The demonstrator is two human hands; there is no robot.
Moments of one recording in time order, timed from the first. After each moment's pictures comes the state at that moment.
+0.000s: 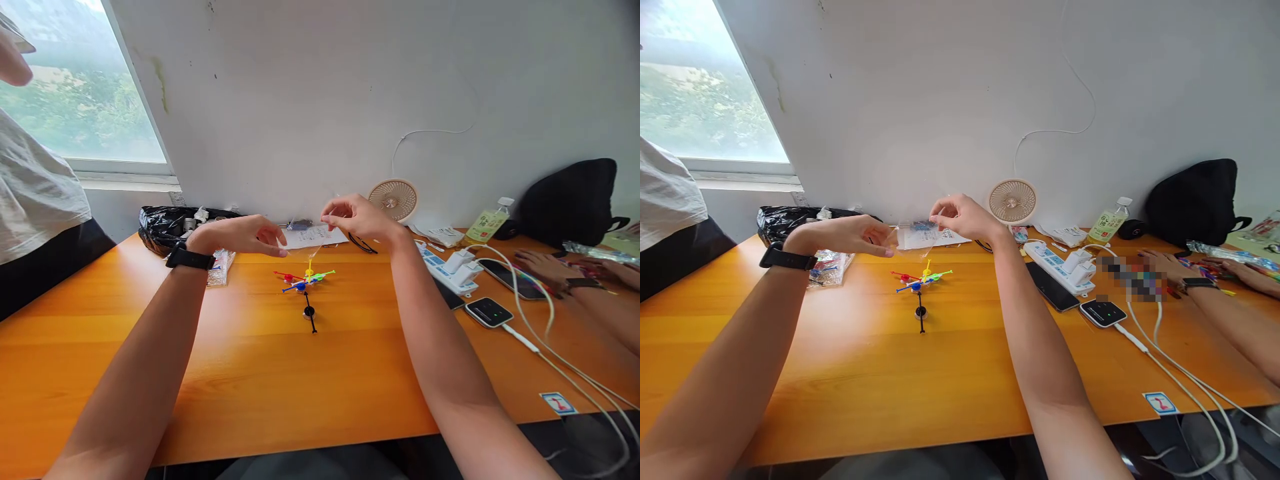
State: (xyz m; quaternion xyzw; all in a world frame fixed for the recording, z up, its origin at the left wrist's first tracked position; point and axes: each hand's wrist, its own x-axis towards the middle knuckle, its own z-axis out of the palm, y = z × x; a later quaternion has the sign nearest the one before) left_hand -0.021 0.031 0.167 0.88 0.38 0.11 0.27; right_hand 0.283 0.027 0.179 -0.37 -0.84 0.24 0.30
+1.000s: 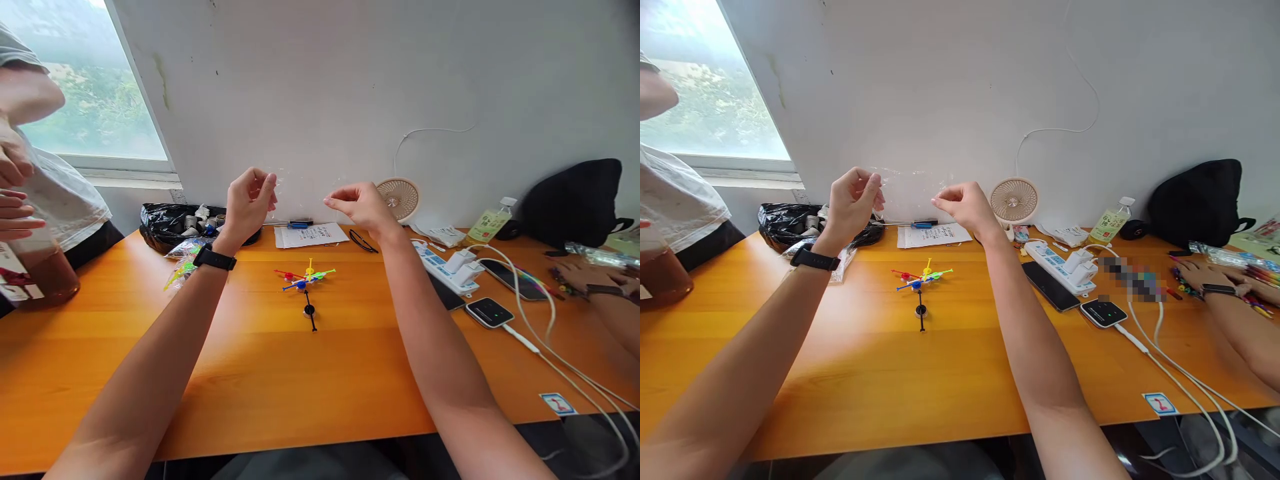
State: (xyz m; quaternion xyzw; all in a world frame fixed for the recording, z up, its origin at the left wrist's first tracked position) left_hand 0.014 0.046 0.156 0.68 0.33 0.64 0.17; right_hand 0.270 0.036 0.176 -0.43 -0.73 0.22 0.48
